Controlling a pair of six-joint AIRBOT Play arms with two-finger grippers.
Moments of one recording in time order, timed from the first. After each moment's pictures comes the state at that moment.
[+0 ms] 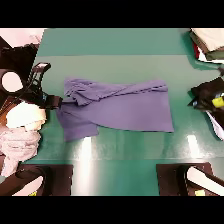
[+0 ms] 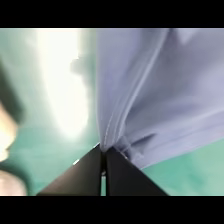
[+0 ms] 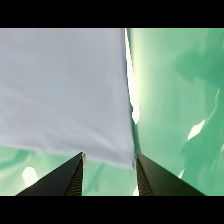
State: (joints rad) left arm -0.18 -1.05 1.09 1.46 -1.32 -1.63; right arm -0.47 -1.16 1.06 -1.12 1.51 1.36
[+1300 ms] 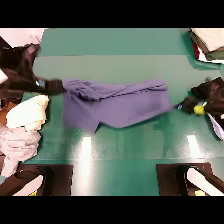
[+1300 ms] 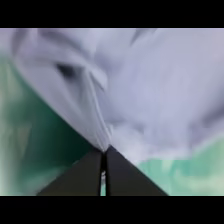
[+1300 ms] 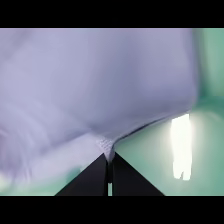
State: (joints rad) left arm -0.12 -1.03 1.25 1.13 -1.18 -1.59; right arm -0.41 -1.03 0.84 -0.78 1.22 1.24
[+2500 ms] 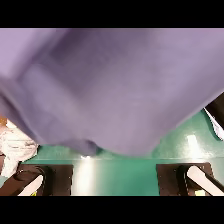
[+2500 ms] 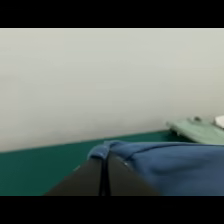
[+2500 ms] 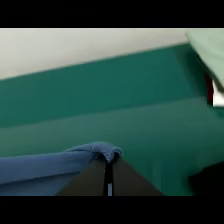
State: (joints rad) left arm -0.12 -0.91 1.97 1.25 -1.05 -1.56; right arm -0.67 -1.06 2.02 -0.92 1.53 1.52
